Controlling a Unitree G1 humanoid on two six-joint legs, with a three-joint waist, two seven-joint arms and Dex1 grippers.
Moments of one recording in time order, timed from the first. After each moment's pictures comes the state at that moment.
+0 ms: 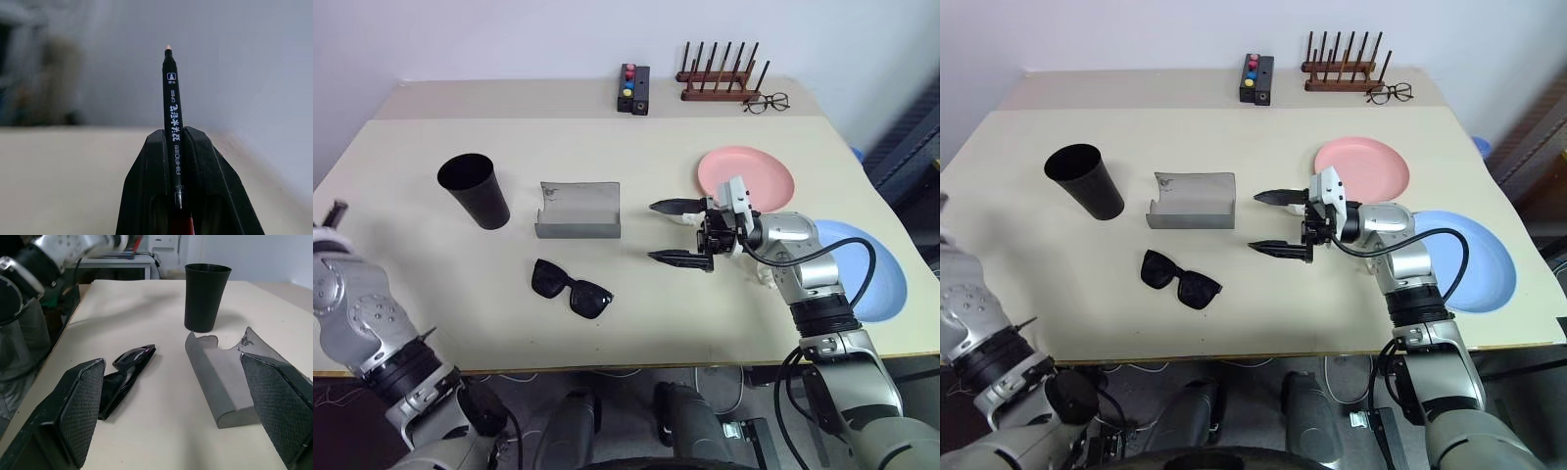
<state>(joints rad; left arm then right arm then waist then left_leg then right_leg) -0.57 0.27 0.79 -0.15 -0.45 0.25 0.25 -0.63 -0.43 0.07 0.32 0.40 0.08 1.36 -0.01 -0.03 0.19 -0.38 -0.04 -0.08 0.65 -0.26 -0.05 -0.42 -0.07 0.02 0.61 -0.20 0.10</state>
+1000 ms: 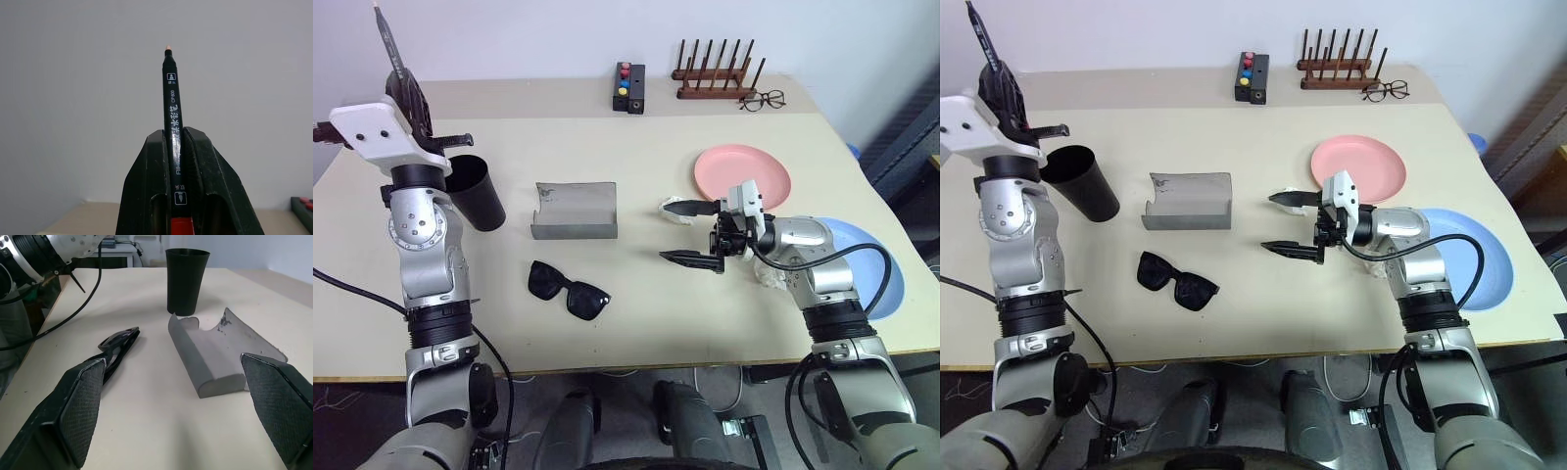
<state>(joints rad) -0.60 0.35 0.35 0.10 -0.13 -0.15 0.02 -0.59 -0.48 0.05 0.28 0.40 0.08 1.32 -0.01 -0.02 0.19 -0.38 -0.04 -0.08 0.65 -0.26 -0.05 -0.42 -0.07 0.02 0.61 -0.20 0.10</state>
